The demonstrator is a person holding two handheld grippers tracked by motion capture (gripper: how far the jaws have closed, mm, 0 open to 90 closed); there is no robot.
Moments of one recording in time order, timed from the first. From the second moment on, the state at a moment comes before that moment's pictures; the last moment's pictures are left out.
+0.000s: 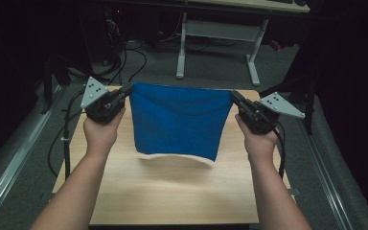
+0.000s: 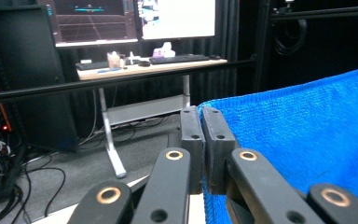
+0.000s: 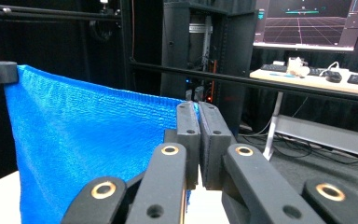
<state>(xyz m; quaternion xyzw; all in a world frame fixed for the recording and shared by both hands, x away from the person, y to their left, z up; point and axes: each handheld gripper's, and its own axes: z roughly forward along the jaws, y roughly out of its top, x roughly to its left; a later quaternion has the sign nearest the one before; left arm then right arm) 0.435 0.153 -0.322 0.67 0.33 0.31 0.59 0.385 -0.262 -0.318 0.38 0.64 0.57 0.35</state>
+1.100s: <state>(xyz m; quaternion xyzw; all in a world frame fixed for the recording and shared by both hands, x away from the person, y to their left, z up) 0.545 0.131 -0.309 0.70 0.38 0.34 0.50 0.516 -0.257 -0.301 0.43 0.66 0.51 0.36</state>
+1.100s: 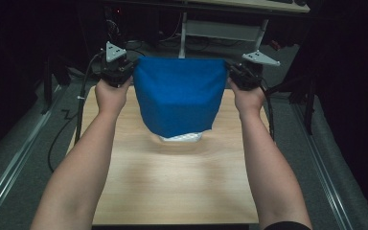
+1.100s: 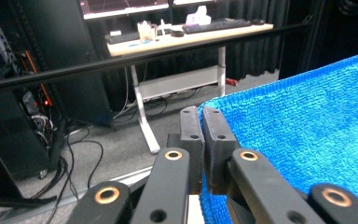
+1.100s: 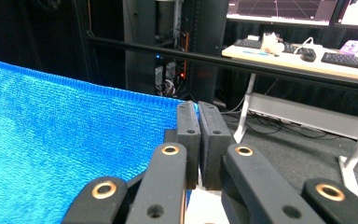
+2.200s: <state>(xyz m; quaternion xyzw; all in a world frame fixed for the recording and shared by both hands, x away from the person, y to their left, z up) 0.543 0.122 -0.472 0.77 0.44 0.13 0.45 0.513 -0.258 -0.467 0.49 0.72 0.45 0.20</state>
